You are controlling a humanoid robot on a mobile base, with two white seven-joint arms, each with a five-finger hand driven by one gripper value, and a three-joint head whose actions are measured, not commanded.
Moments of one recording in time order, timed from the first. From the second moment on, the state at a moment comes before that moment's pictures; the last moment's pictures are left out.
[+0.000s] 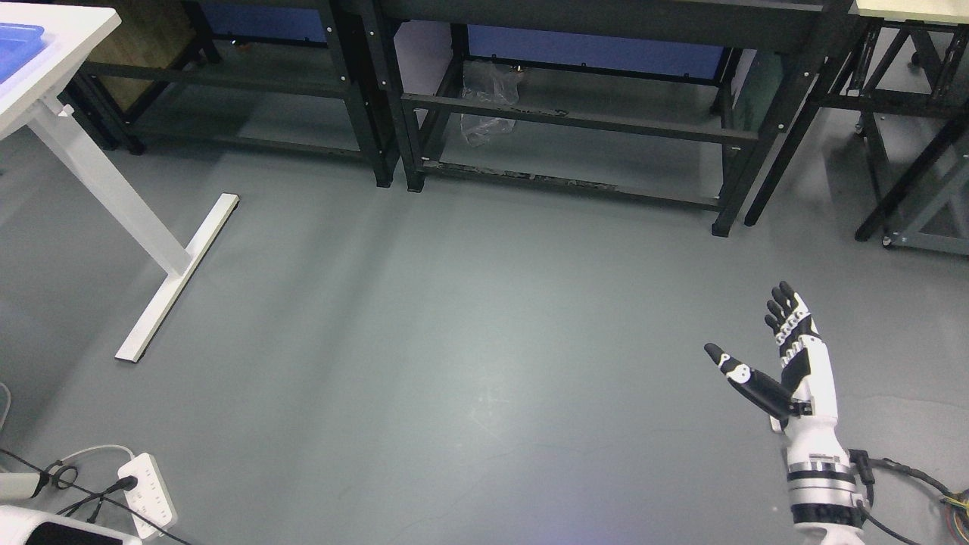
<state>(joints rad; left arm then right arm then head) 0.00 0.00 0.06 -0.08 0.00 -0.10 -0.08 0.24 0.00 -0.04 -1.67 0.05 -0.21 0.00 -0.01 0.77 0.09</state>
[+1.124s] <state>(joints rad) 0.00 0.00 0.06 -0.08 0.00 -0.10 -0.08 0.24 0.00 -0.05 -1.68 0.08 -0.27 -0.02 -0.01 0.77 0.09</state>
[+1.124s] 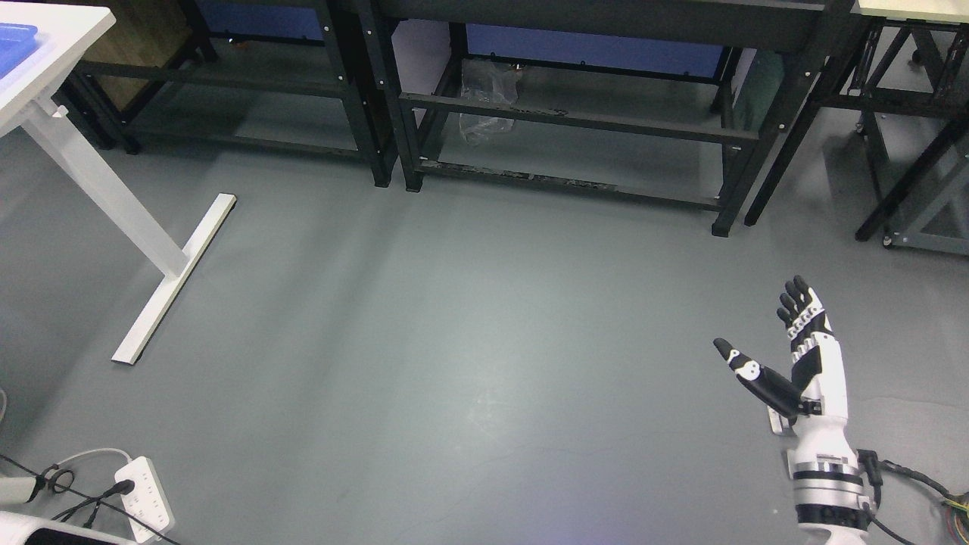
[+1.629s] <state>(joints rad) 0.00 0.00 0.06 -0.08 0.00 -0.10 -0.08 0.22 0.00 -0.06 -1.68 0.32 -0.24 -0.23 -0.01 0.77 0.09</state>
